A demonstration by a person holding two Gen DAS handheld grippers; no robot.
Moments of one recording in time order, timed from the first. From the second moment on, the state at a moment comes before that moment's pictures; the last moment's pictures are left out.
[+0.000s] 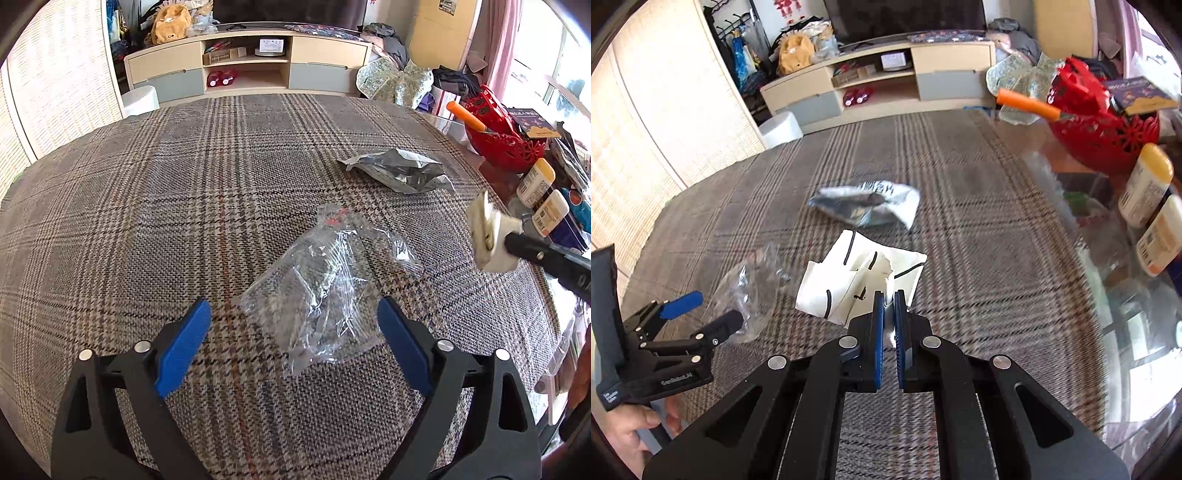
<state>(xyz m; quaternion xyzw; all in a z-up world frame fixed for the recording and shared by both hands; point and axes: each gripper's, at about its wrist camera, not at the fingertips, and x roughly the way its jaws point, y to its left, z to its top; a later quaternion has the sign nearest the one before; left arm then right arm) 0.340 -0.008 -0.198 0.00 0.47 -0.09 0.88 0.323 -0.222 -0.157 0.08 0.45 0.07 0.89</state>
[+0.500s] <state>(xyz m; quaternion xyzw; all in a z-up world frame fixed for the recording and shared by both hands) 0.358 -0.017 -0.201 0.00 0.47 -0.10 0.88 0.330 -0.242 -0.147 0.07 0.45 0.06 0.89</state>
